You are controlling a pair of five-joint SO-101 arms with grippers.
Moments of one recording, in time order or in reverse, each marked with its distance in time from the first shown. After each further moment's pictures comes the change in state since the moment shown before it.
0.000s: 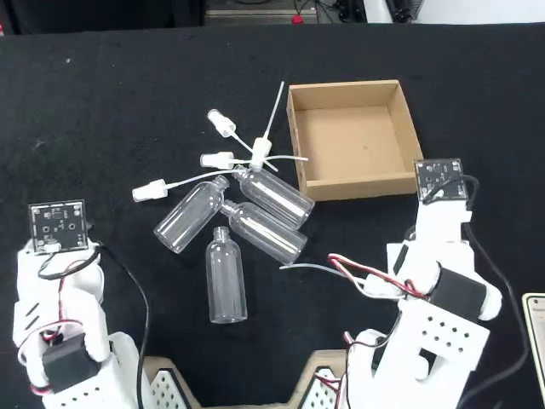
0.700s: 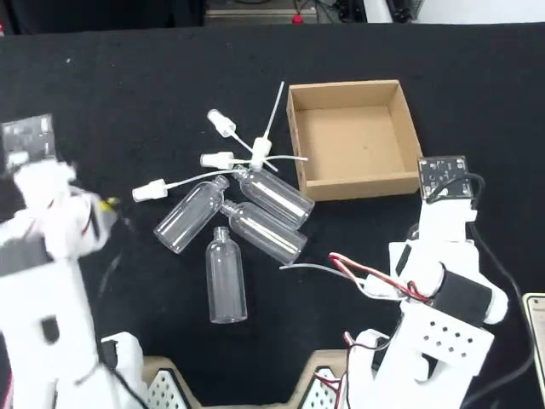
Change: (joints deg) left arm 7.6 58.6 -37.4 11.8 19.9; right arm 0.0 0.0 -3.3 2.6 0.1
